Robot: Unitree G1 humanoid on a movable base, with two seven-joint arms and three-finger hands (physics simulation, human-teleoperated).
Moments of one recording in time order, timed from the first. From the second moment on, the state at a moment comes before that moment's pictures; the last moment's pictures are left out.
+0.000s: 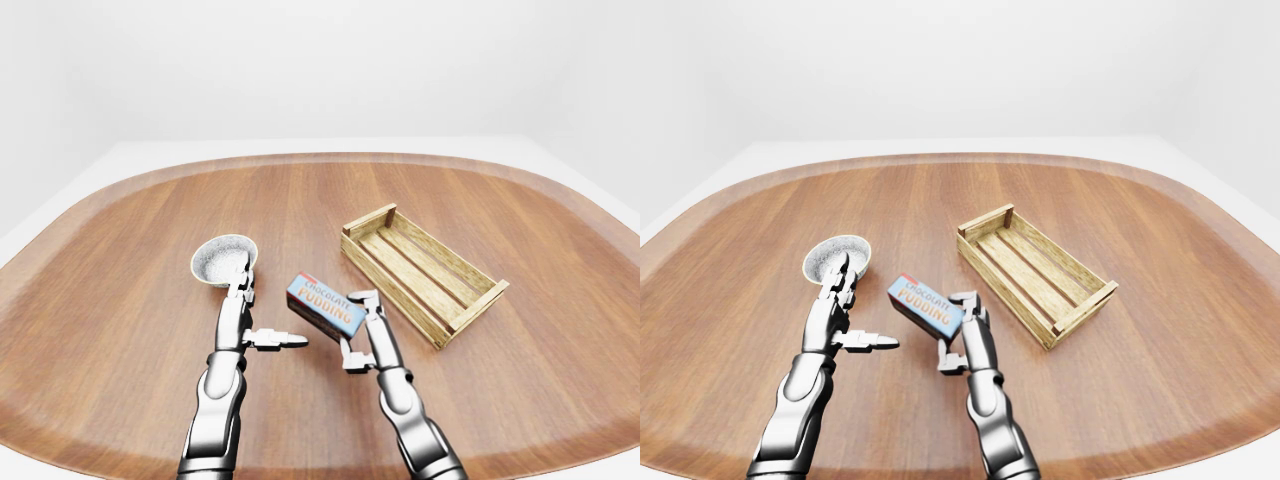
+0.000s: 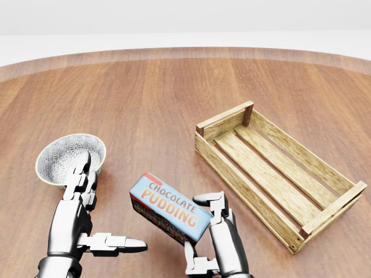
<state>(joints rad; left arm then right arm) 0.02 0.02 0.02 0.01 0.02 -0.05 -0.06 0.05 0.07 0.23 0.25 -0.44 -0.09 -0.19</state>
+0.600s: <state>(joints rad) 0.02 0.02 0.02 0.01 0.02 -0.05 -0.06 0.05 0.05 0.24 0.04 -0.39 -0.09 -0.14</state>
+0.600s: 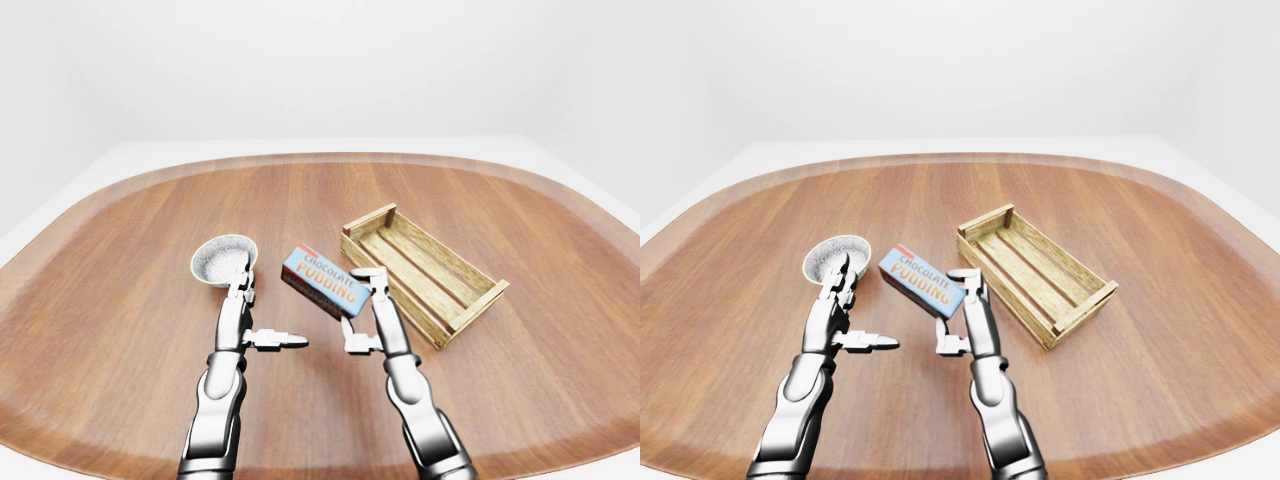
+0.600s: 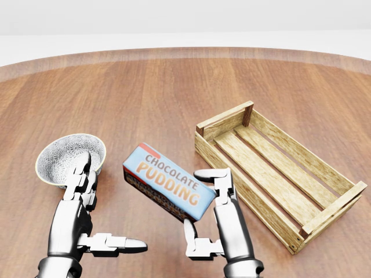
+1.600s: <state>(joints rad) 0.02 0.02 0.03 0.03 0.02 -0.05 -0.06 -0.45 0.03 0.07 0.42 -0.41 -0.09 -0.18</state>
